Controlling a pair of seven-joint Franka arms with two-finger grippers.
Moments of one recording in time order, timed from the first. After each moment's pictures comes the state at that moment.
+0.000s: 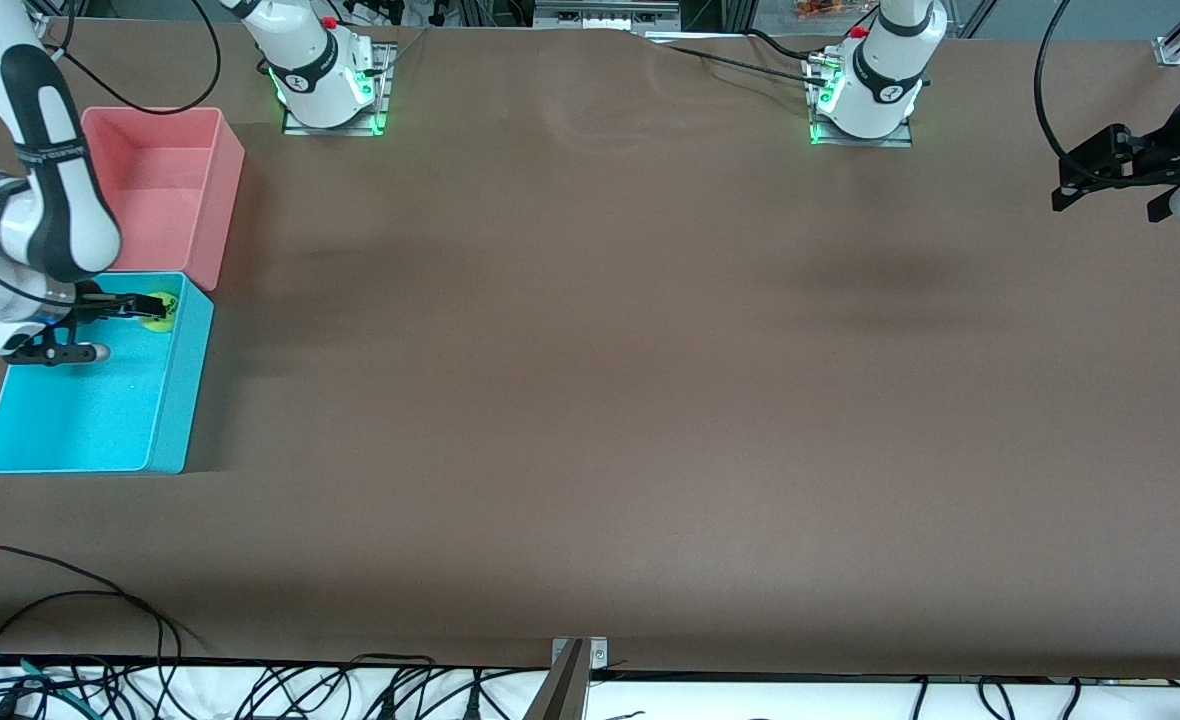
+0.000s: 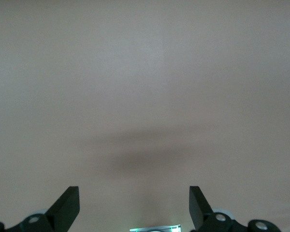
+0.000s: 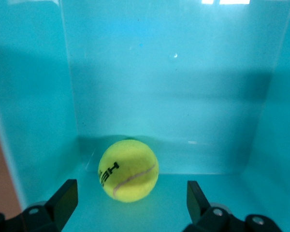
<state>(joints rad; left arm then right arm) 0.06 0.01 -0.08 -1.46 -0.01 1.39 0.08 -0.12 0.37 -0.25 -2.02 -0.04 2.16 -0.38</state>
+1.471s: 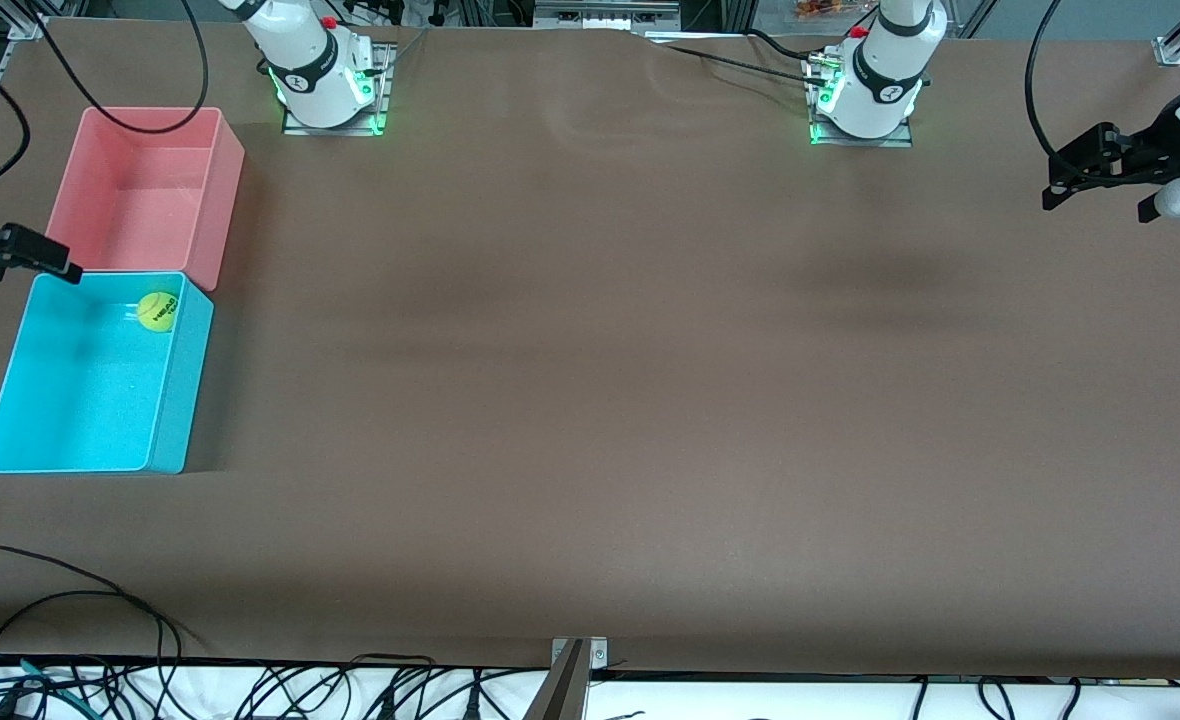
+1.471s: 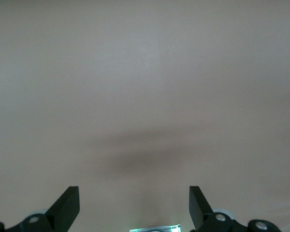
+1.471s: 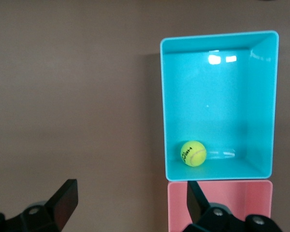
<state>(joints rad) 0.05 0.01 -0.09 -1.46 -0.01 1.39 0.08 -0.09 0.03 -0.09 -1.73 0.04 1.74 -0.15</state>
